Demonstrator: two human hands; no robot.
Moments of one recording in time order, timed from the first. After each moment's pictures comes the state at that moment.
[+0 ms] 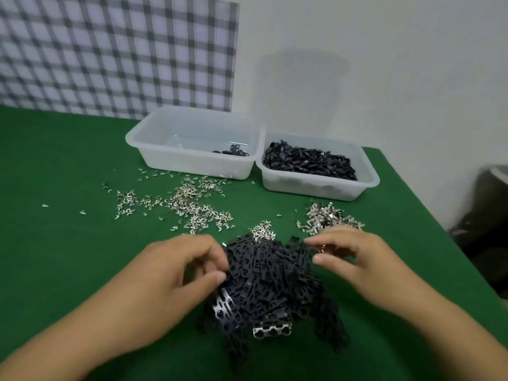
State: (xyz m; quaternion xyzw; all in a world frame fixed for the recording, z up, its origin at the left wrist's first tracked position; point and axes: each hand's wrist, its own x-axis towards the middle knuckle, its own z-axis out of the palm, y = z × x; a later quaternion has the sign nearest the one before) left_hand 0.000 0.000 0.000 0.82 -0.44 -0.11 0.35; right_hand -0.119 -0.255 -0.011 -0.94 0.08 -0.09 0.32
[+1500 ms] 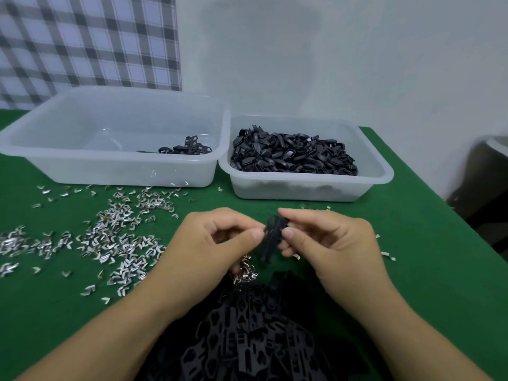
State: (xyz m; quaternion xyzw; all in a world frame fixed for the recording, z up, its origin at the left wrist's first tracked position) left_hand 0.082 -0.144 -0.067 0.65 -0.35 -0.25 0.63; right_hand -0.033 -0.276 -0.060 -0.75 0.14 -0.29 0.58
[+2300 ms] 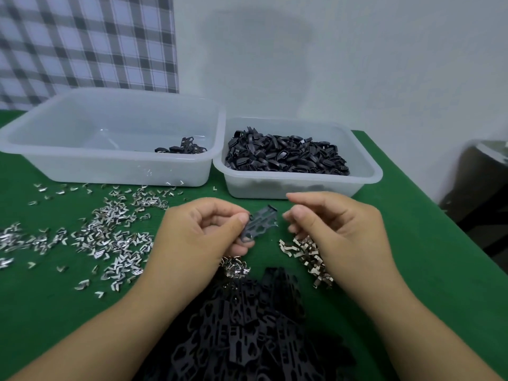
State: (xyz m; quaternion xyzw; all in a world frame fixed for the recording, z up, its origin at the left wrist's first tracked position) left_hand 0.074 -0.148 -0.067 0.64 -0.26 -0.20 0.69; right_hand -0.041 -0.287 -0.049 -0.79 0.16 -0.33 0.49
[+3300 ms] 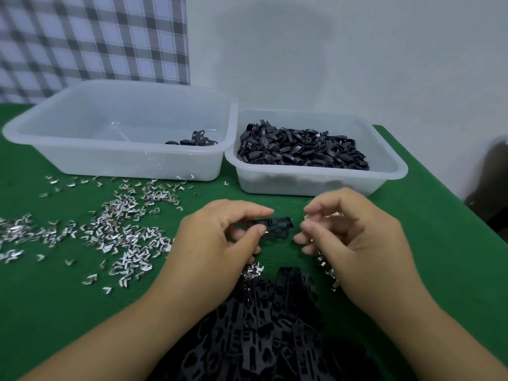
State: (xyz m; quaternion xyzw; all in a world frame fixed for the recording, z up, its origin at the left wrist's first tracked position) left_hand 0.071 -0.146 -0.073 0.74 -0.35 -0.09 0.57; right_hand -0.043 -0.285 -0.062 -0.84 0.12 -0.30 0.43
